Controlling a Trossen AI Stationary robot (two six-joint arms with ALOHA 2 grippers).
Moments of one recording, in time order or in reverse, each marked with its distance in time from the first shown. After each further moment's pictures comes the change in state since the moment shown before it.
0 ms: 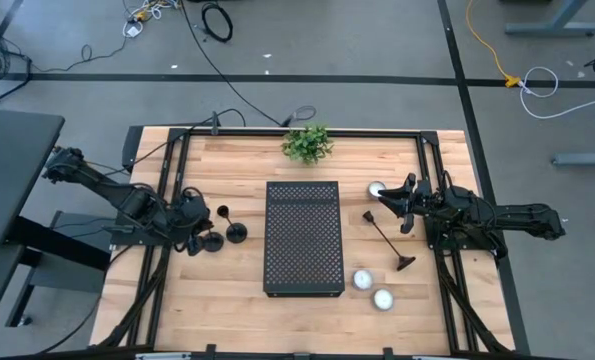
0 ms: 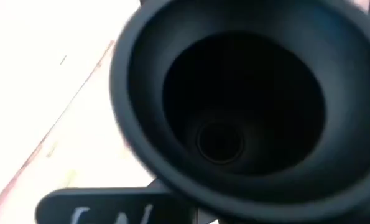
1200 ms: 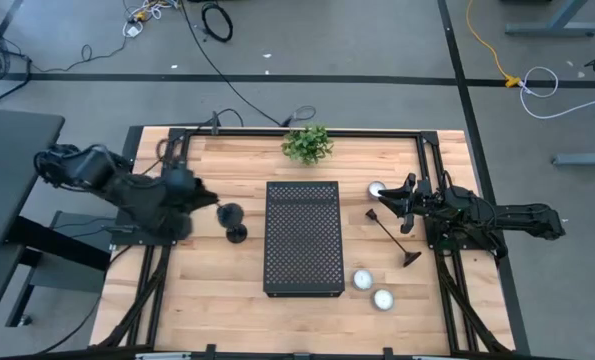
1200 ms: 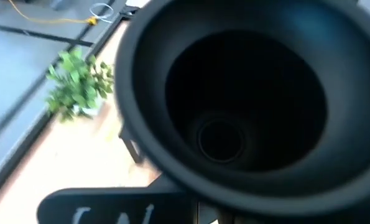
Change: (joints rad) left arm 0.067 0.296 0.837 -0.189 -0.086 0.375; right arm 0.000 0.000 0.000 0.000 0.000 0.000
